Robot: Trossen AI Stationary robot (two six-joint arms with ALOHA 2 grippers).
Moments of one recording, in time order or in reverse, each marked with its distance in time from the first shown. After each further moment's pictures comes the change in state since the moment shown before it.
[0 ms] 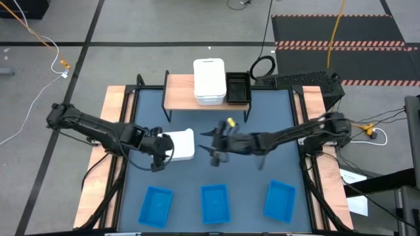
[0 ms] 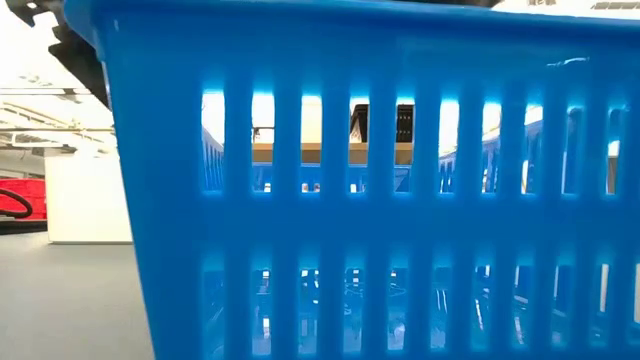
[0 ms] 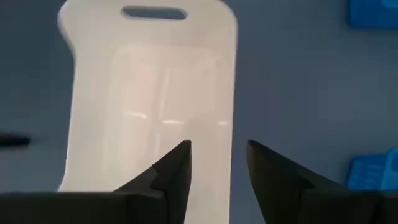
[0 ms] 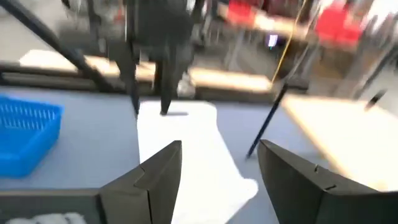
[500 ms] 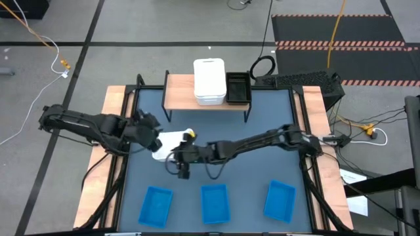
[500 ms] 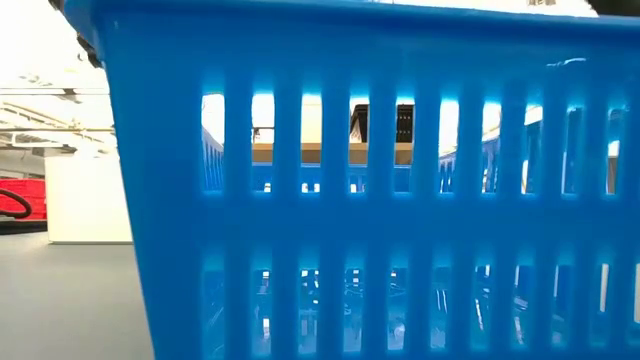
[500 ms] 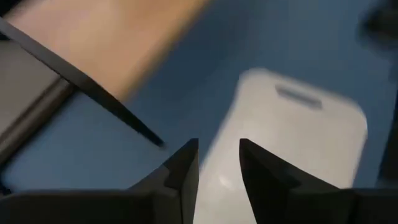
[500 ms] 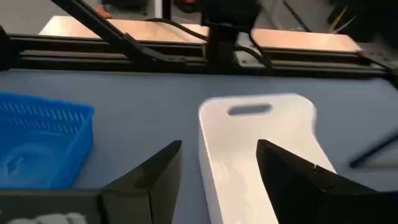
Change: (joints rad) left arm 0.046 -0.230 0.000 -0.100 -0.435 -0.203; right arm 0.015 0.537 0.748 -0.451 -0.130 0.136
